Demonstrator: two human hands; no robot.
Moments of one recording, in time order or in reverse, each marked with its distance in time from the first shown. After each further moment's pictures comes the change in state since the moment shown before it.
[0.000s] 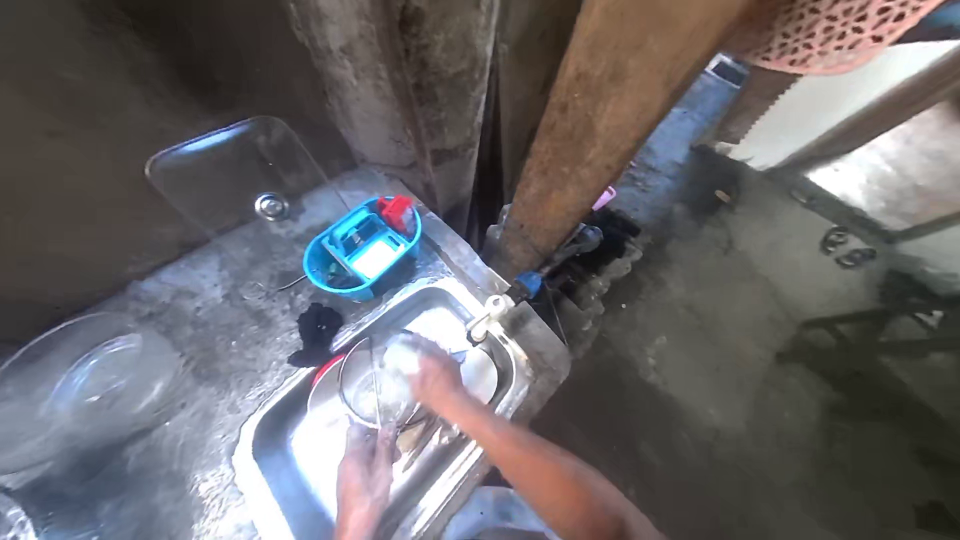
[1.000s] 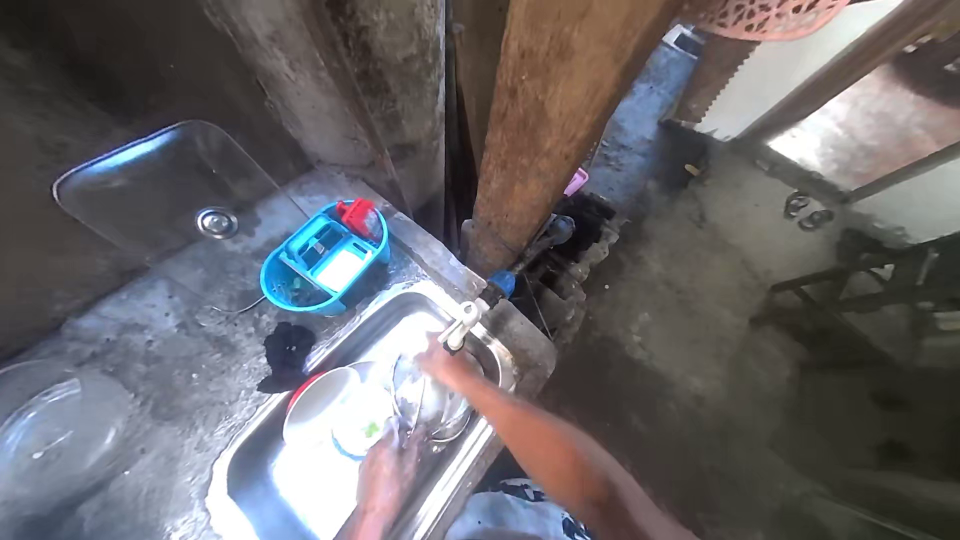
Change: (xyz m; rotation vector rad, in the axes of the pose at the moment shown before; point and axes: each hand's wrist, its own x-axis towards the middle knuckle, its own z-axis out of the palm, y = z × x) left_hand 0.026 0.000 0.036 0.593 -0.321 0.094; right_hand 0.034 0.055 -0.020 -0.029 -0.283 0.306
